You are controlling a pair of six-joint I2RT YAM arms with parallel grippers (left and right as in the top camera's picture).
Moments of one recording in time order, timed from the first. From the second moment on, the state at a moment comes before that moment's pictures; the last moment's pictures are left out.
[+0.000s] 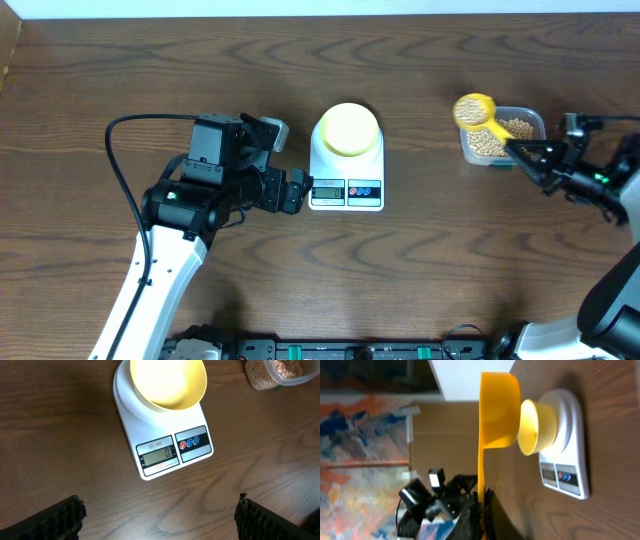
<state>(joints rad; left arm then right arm) -0.25 1.20 1.05 -0.81 0.36 -0.04 -0.49 1.68 1.05 -0.90 -1.50 0.00</state>
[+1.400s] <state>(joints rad) -0.25 1.20 1.05 -0.81 0.36 -0.04 0.13 1.68 1.04 -0.09 -0.93 0.56</state>
